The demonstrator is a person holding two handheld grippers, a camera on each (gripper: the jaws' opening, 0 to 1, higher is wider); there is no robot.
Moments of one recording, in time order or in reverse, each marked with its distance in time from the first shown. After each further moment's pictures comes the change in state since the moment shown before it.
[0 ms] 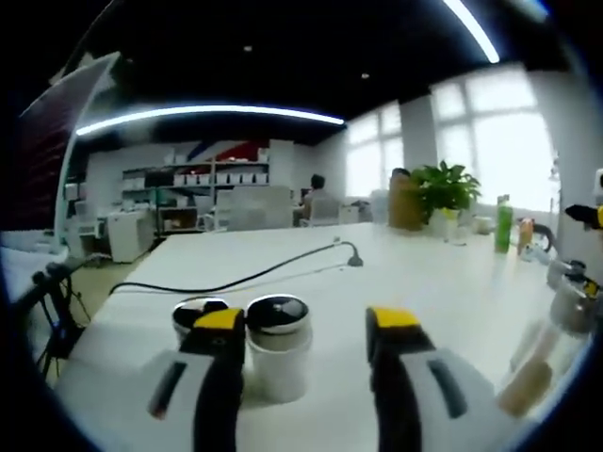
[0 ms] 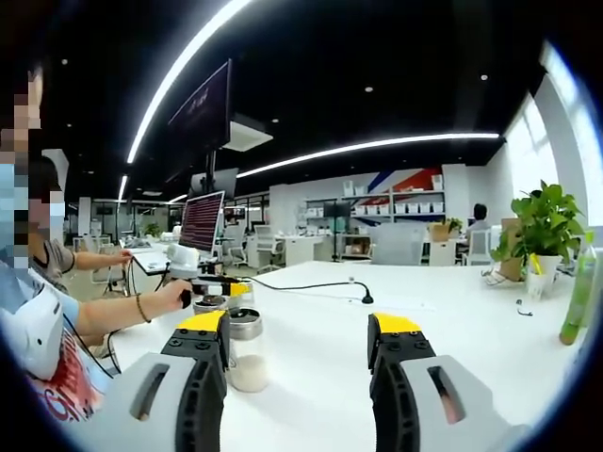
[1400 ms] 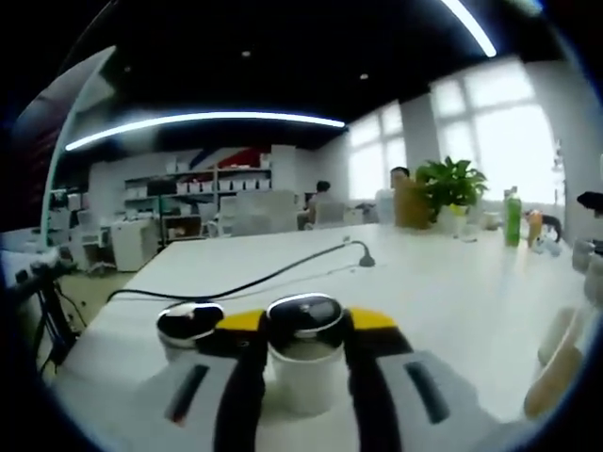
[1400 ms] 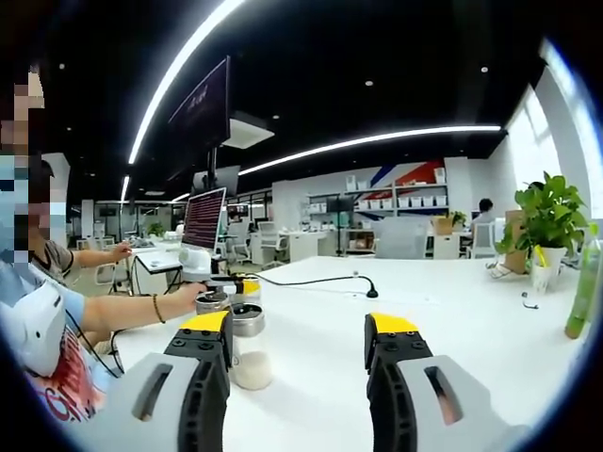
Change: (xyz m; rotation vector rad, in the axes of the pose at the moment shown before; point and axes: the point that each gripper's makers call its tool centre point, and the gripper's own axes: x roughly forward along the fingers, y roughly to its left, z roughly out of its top) left arm 0.023 0.011 -0.012 0.038 -0.034 0.013; right arm 0.004 0.004 -0.009 0.020 0.020 0.020
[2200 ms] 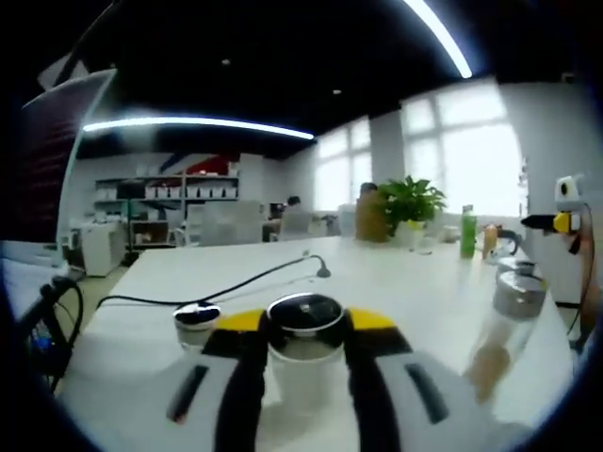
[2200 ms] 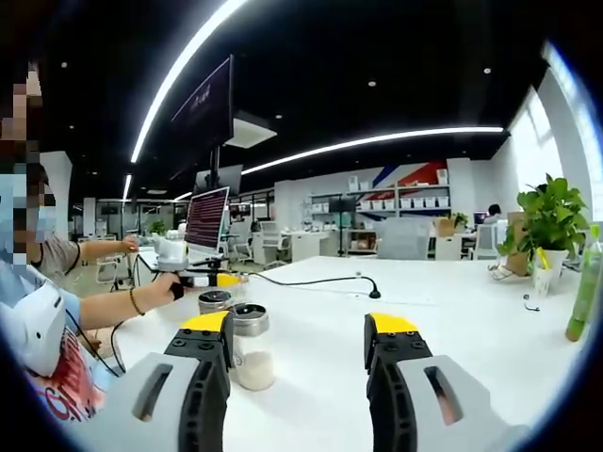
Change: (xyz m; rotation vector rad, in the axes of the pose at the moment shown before) left arm -0.075 -0.027 0.030 -0.022 -0.042 -0.190; right arm 0.001 0.005 0.000 -0.007 0.002 0.008
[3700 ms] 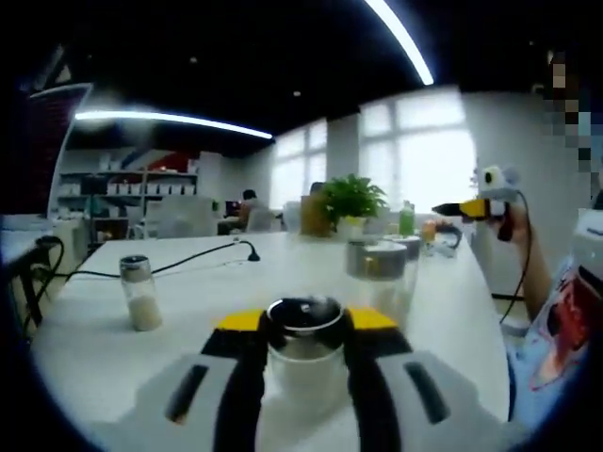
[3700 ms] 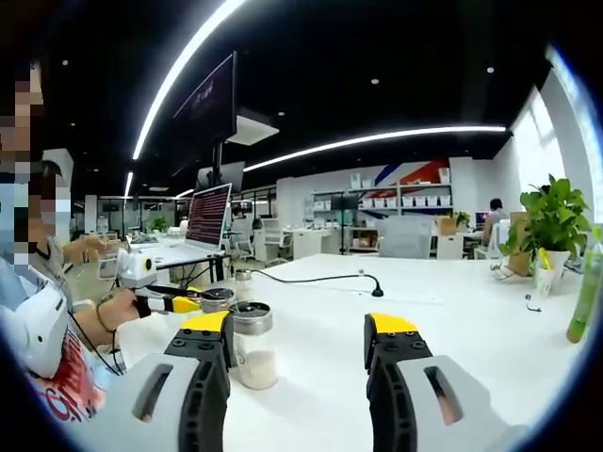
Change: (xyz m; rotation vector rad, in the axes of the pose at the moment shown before) left arm -0.066 -0.100 -0.034 -0.017 0.007 -0.197; right arm 0.003 0.007 -0.002 -0.009 0.009 0.007
